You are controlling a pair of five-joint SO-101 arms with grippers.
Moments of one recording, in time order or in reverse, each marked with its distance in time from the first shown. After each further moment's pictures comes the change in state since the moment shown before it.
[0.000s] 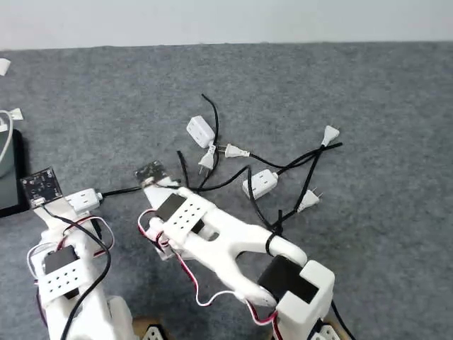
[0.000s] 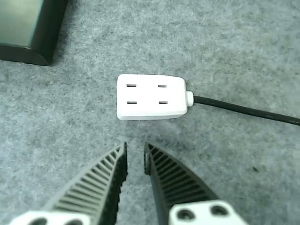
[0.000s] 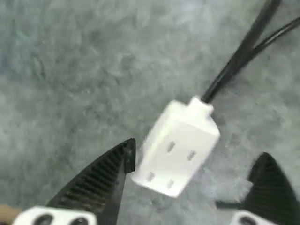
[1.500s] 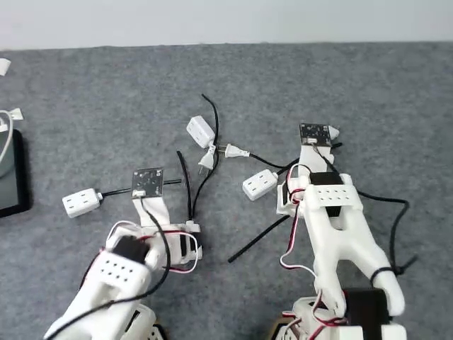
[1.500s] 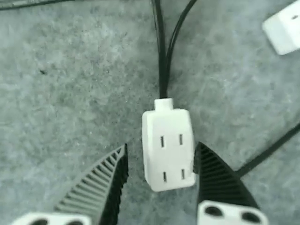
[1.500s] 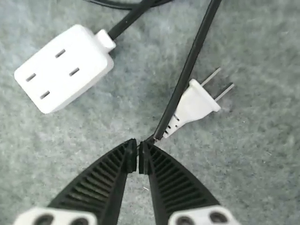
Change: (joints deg) left arm 48.1 3.6 -4.0 16.0 25.5; right arm 49.8 -25.9 28.5 -12.7 14.7
